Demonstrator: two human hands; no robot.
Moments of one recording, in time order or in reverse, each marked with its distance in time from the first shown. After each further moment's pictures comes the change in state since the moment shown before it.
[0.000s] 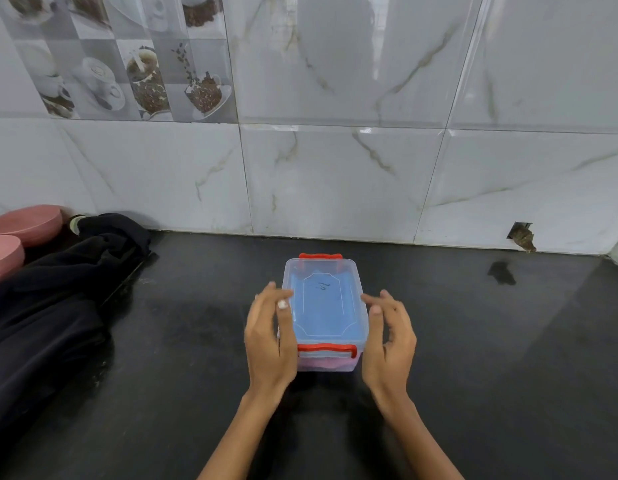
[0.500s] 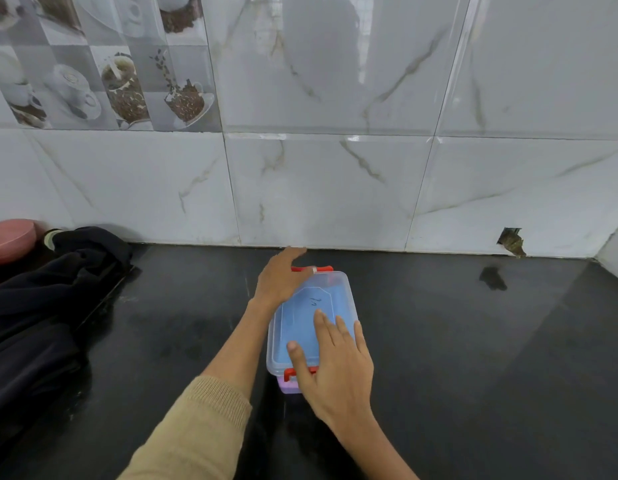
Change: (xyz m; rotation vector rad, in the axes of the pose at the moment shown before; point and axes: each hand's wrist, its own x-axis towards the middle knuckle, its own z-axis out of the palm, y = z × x) left_hand 0.129 -0.051 0.075 0.270 -0.657 -0.197; right_hand -0.015 -0.016 0.037 -0.740 -0.332 -0.139
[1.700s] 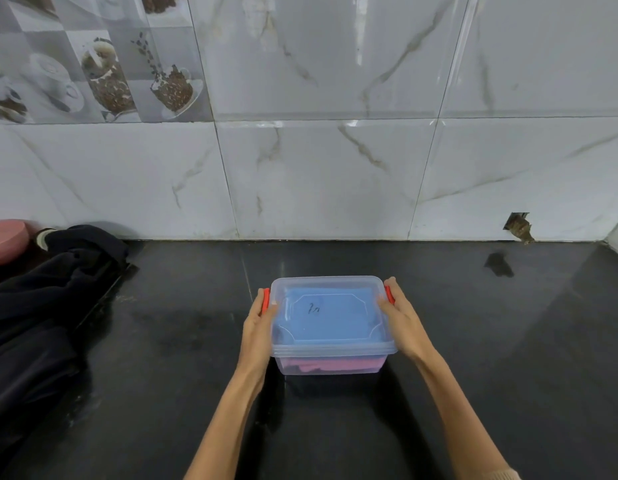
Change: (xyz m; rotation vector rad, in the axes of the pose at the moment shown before) left_hand -0.098 -0.025 0.016 -0.941 0.139 -0.319; right_hand 0.066 0.101 -0.020 0.839 -0.291 0.421
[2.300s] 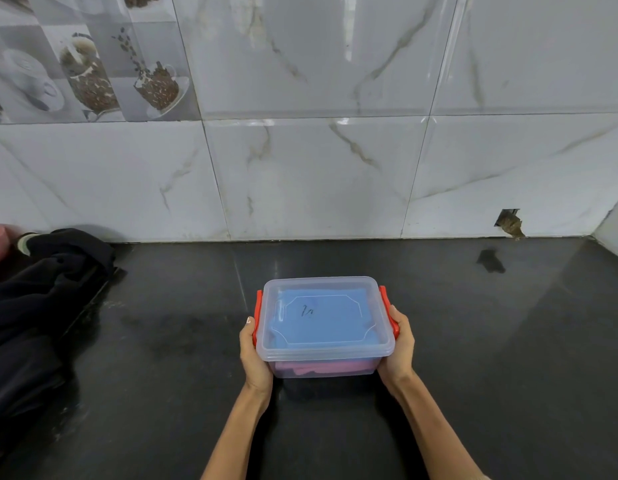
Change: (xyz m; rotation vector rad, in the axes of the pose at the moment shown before) left_hand 0.003 -0.039 -0.001 -0.285 -0.033 0.028; right_hand -0.004 0.046 0.024 0.701 0.132 0.107
